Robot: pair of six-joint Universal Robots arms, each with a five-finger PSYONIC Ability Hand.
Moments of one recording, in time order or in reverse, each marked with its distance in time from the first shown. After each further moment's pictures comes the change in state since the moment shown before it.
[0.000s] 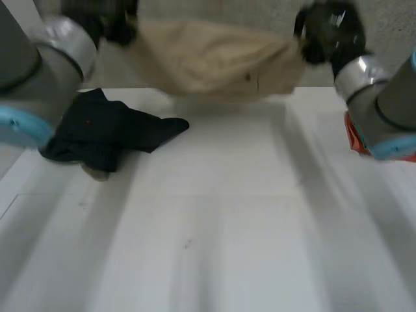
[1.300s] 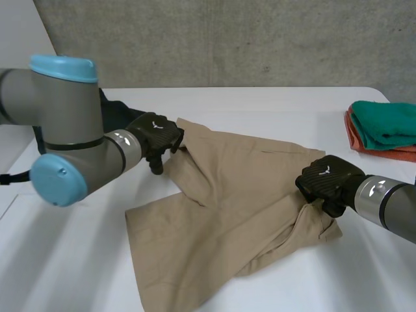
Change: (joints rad) left arm -0.052 -0.258 -0.029 -0.338 0.086 0.283; right arm -0.086 -0.221 0.499 0.656 -0.073 -0.640; left_hand -0.529 -0.556 -0.546 -0.562 -0.518; right_hand 0.009 0.000 0.000 0.001 0.001
